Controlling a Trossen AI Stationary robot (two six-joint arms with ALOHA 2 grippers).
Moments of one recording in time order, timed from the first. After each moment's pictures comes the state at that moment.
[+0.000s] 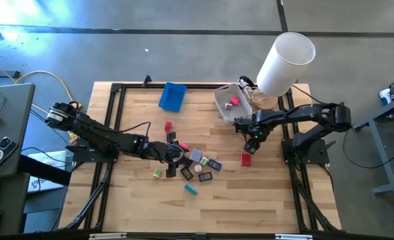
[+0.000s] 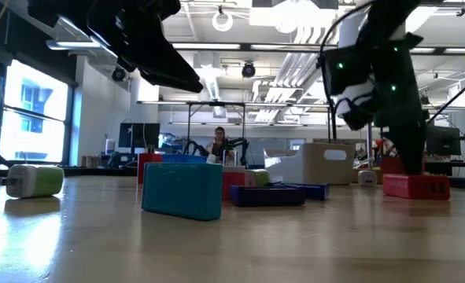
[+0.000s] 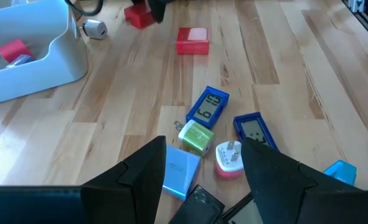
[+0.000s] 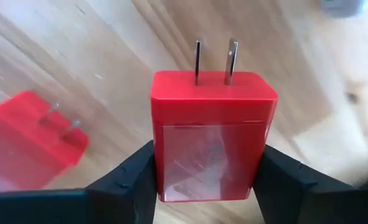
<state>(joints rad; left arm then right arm) -0.27 1.37 0.73 0.15 -0.31 -0.13 -0.20 1.49 0.81 -1.04 0.03 0.50</state>
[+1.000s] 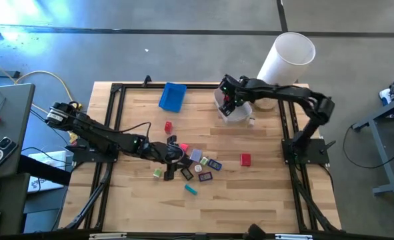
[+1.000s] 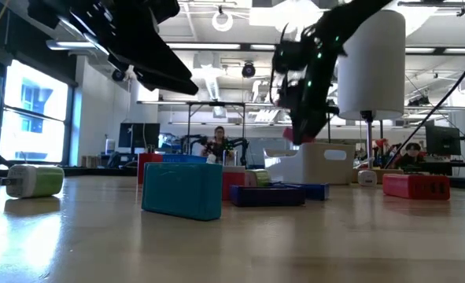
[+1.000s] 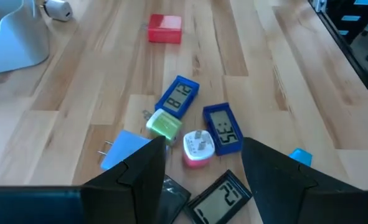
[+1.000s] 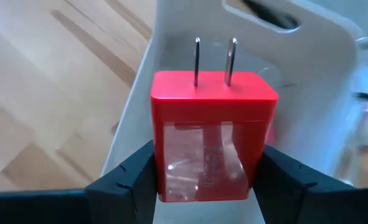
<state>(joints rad) -0.27 1.37 0.73 0.13 -0.19 -0.20 -0.54 1.72 1.24 -0.73 0.17 0.26</state>
